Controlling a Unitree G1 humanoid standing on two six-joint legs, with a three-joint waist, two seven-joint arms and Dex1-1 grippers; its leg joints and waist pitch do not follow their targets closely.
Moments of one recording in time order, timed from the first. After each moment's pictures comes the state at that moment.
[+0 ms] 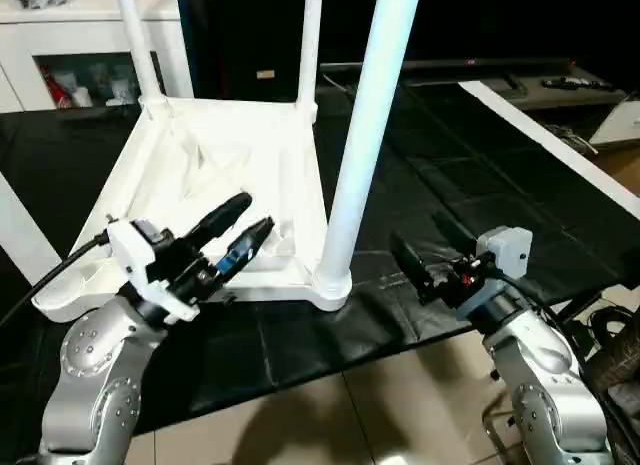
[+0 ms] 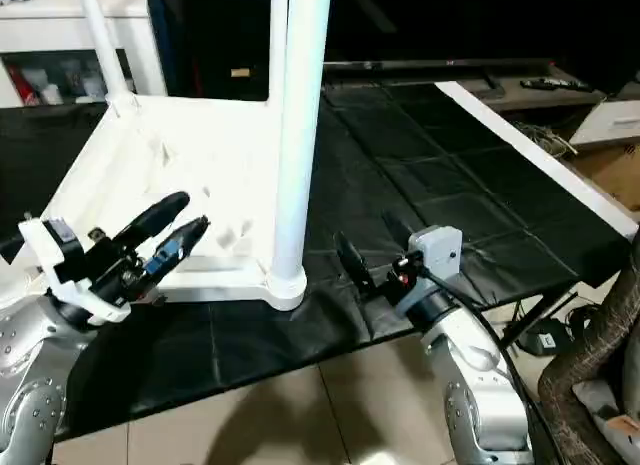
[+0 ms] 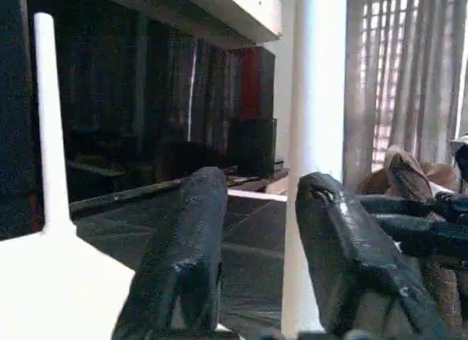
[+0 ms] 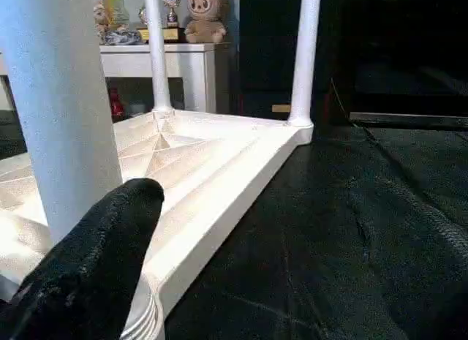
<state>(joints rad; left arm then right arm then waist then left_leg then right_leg) -0.04 0.29 0.08 -0.27 -0.47 0.01 -0.74 -0.05 -0.17 -0.03 -0.11 0.32 0.10 0.51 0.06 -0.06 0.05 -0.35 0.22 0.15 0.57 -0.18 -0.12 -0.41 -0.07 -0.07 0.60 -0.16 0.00</state>
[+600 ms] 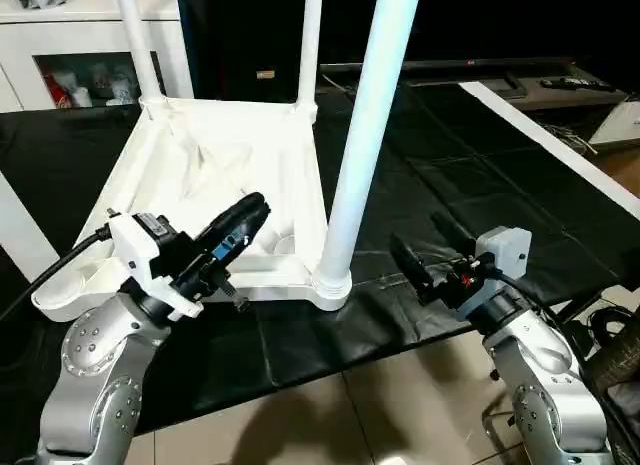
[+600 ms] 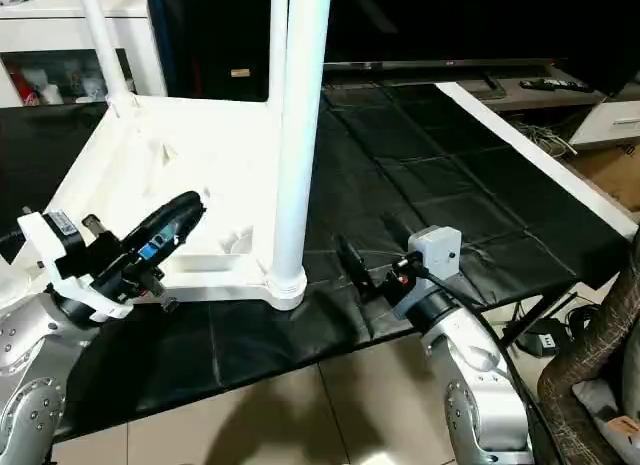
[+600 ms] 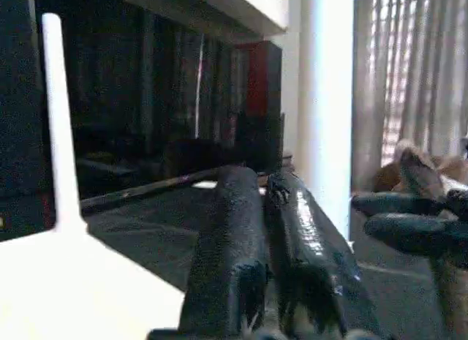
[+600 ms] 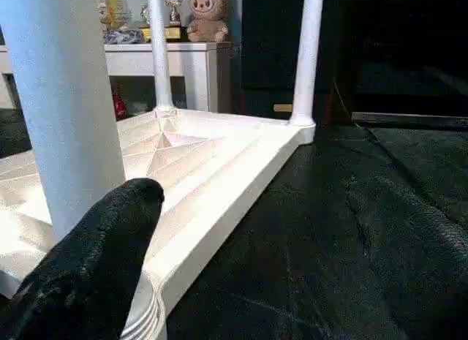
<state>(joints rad) -0.04 0.30 0.08 -0.28 -0.45 0.02 -0.71 -0.05 -0.17 -0.03 -0.10 0.32 0.10 0.52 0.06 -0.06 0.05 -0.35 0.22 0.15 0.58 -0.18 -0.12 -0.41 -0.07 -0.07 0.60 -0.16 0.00</state>
